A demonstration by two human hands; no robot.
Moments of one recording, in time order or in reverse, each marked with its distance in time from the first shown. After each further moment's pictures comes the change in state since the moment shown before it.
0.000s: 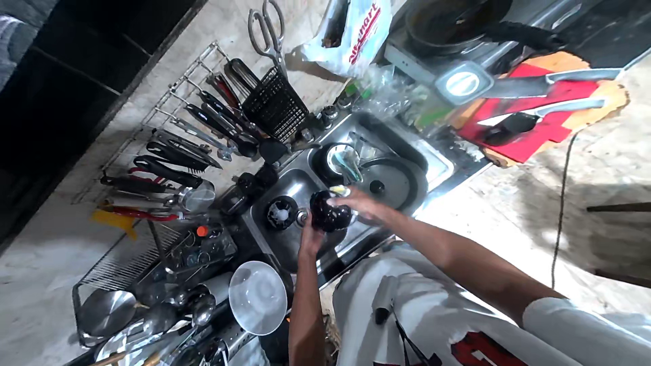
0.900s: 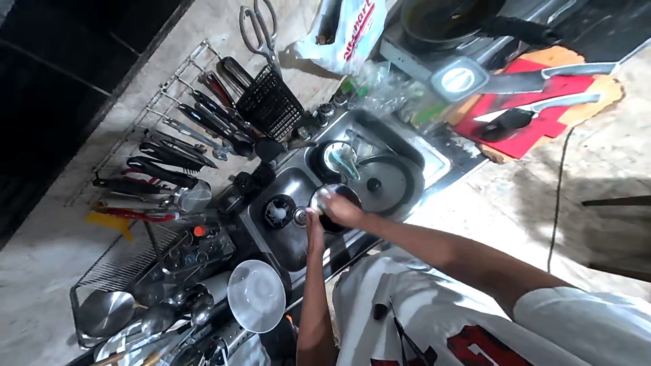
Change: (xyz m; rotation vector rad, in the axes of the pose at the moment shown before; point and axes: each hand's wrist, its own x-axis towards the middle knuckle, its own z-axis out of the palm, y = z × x) left_hand -0.037 0.009 0.050 0.603 0.247 0.252; right_hand 0.009 0.026 0.029 -1.037 -0.085 -0.448
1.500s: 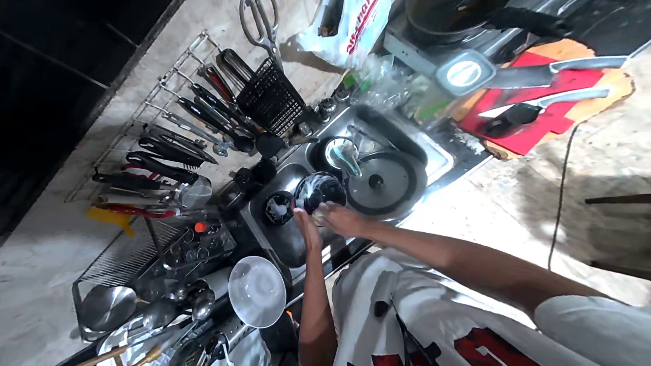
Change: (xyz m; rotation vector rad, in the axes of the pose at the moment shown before) left_hand 0.005 0.000 -0.006 -0.124 0.194 0.165; right_hand -0.024 -0.038 -0.011 0.027 -0.197 0.017
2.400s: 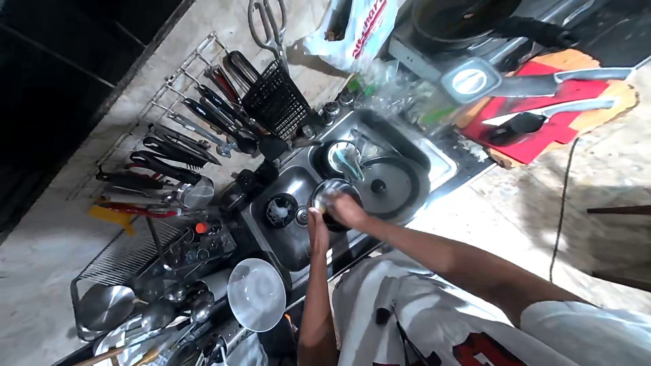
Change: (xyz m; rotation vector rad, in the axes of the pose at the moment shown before) left_hand -0.007 0.022 0.007 0.191 -0.155 -0.007; right_hand 0.024 0.026 -0.004 -0.005 0.244 0.052
